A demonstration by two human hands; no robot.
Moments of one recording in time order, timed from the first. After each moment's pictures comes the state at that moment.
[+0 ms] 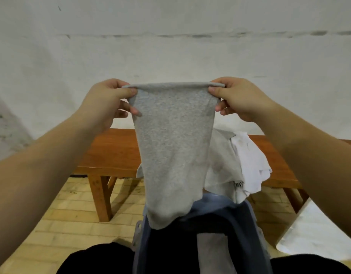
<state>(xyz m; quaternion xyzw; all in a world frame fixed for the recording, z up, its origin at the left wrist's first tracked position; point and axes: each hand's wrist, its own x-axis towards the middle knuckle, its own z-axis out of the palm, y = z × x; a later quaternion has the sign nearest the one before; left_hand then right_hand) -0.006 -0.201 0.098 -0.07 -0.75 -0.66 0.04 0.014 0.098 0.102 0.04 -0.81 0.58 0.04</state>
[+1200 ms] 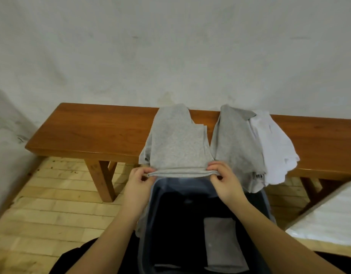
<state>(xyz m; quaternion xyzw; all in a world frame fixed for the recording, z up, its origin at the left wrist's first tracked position) 0.046 -0.191 -0.174 0.11 -0.84 -0.53 -0.04 0.059 0.066 -0.206 -0.03 -0.86 0.50 0.08</state>
